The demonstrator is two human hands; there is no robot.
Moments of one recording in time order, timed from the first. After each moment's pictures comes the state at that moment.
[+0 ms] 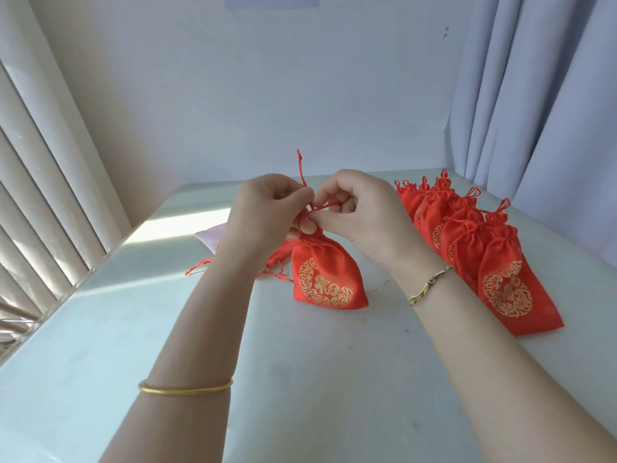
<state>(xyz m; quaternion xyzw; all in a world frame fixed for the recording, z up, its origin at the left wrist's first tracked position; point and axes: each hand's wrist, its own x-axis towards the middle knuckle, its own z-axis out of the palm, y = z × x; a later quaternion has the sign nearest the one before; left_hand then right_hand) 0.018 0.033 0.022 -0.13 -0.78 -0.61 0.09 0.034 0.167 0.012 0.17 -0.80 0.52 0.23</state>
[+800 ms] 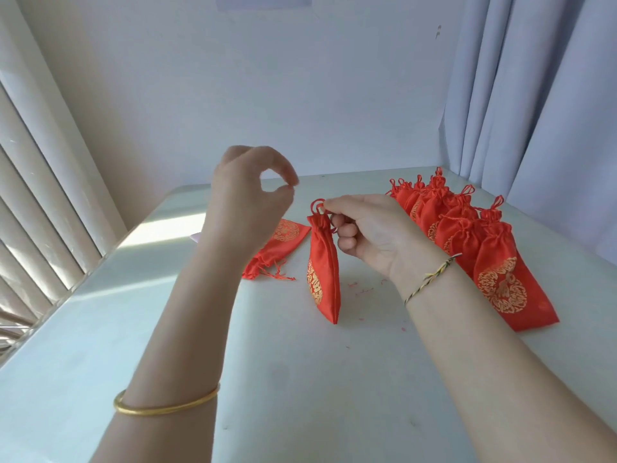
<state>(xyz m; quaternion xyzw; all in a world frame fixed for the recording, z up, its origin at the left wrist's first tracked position) 0.023 0.023 0.035 -0.17 -0.85 -0.41 0.27 0.031 0.170 0.010 -0.04 -0.62 0.78 0.03</state>
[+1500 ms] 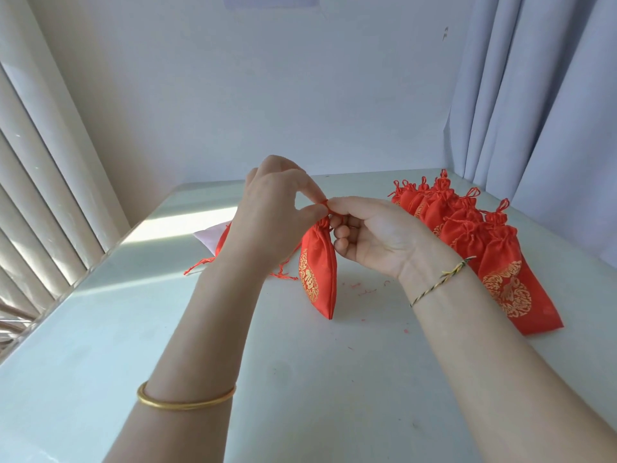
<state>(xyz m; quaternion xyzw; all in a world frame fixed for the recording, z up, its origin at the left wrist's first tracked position) 0.022 0.034 0.026 -0.23 -0.89 -0.34 0.23 0.031 0.175 0.009 -0.01 -0.57 0.82 -0.05</state>
